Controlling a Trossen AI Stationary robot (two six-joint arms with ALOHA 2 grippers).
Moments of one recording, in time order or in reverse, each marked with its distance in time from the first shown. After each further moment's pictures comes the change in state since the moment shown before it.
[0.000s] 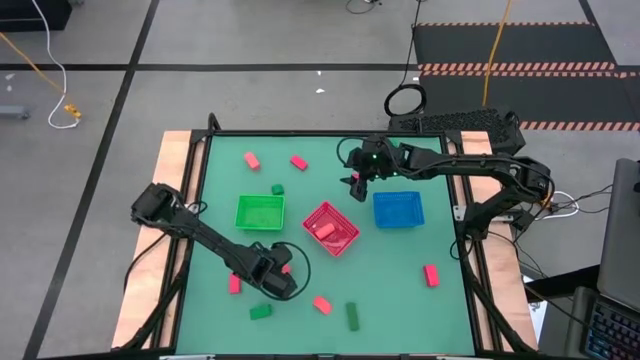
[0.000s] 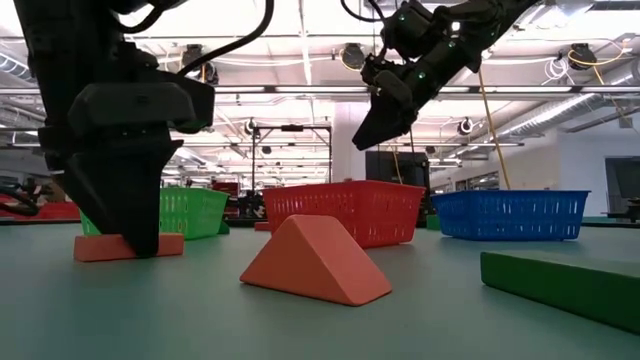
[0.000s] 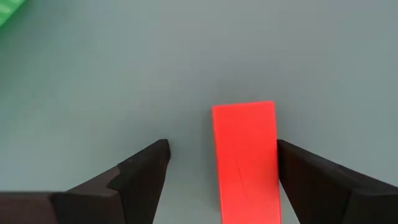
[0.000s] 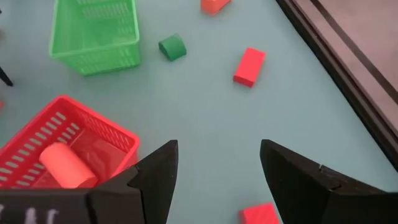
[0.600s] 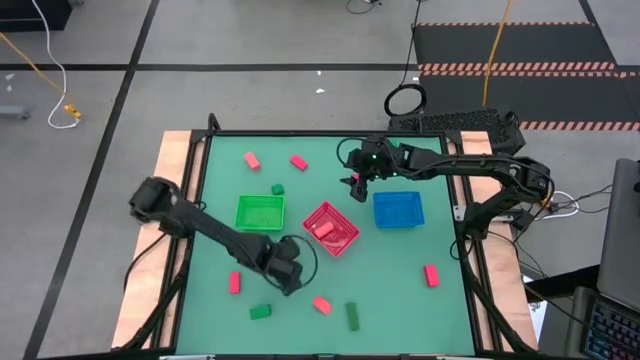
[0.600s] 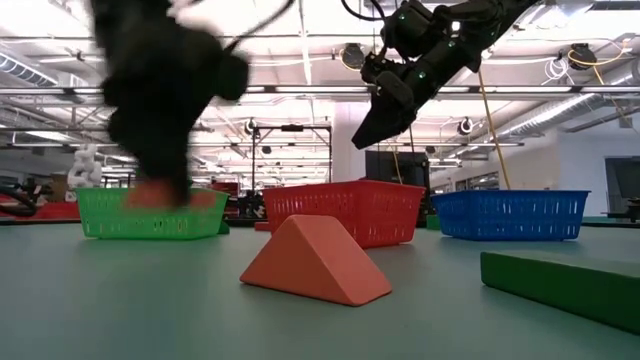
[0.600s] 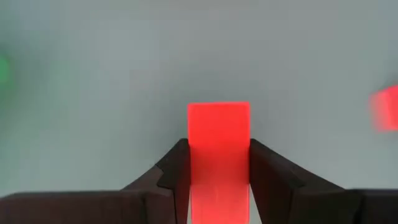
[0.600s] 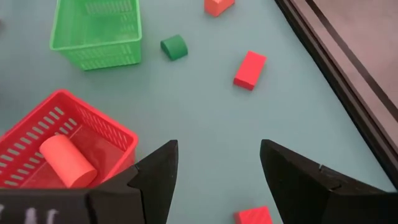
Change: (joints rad) left arm 0.107 -0.085 0.061 0.000 0.104 0.242; right arm 0.000 0.000 0.000 0.007 0.002 -0.048
